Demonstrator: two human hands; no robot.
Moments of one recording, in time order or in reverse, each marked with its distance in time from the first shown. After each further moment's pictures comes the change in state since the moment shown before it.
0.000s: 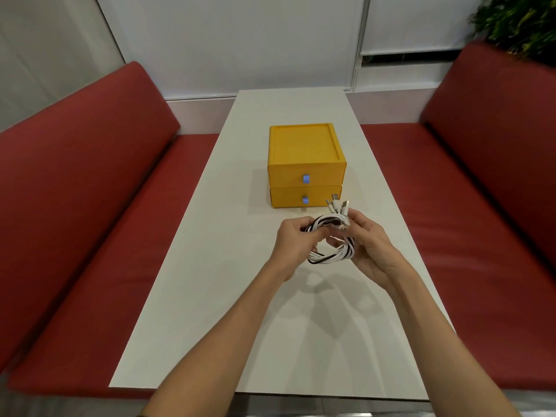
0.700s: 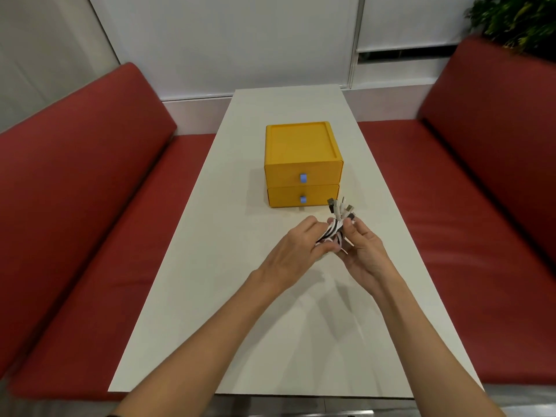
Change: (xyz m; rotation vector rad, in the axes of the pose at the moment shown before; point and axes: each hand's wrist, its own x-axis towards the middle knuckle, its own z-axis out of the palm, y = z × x) left_hand -0.008 -0.013 -0.007 0.625 -0.090 0.800; right_hand 0.004 0.024 -0.003 0.161 0.188 0.003
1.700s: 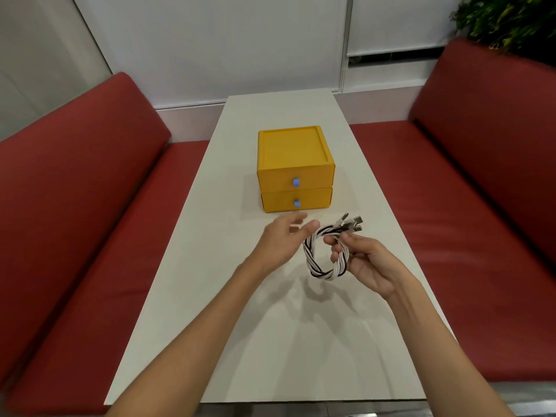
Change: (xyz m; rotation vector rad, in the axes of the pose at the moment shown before) left_hand 0.021 -0.006 -0.020 -0.341 -0.132 -0.618; right_hand -0.010 -0.020 -0.014 0.058 -0.089 0.194
